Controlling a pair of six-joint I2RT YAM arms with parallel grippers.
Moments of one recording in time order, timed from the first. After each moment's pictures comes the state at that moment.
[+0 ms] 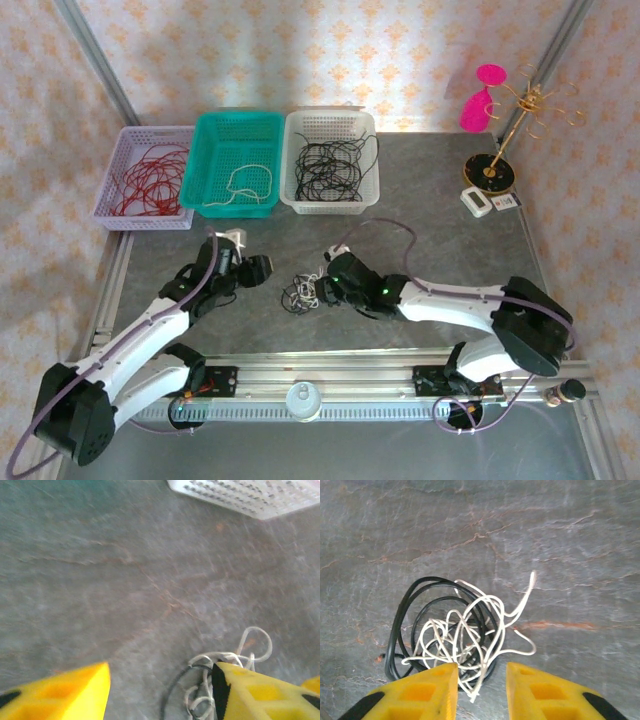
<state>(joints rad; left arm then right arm) -0.42 0.93 0.49 -0.29 0.08 -0.61 1.01 1.38 0.71 -0.12 0.11 0.65</state>
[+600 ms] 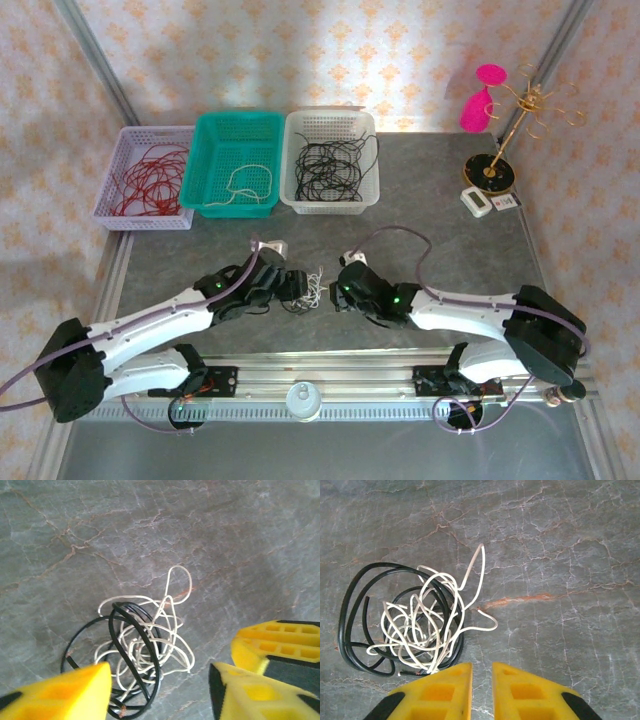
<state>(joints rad) -0.81 1.11 0.64 -0.36 -0.09 -0.85 1.01 1.32 0.59 -0.06 0.16 0.74</state>
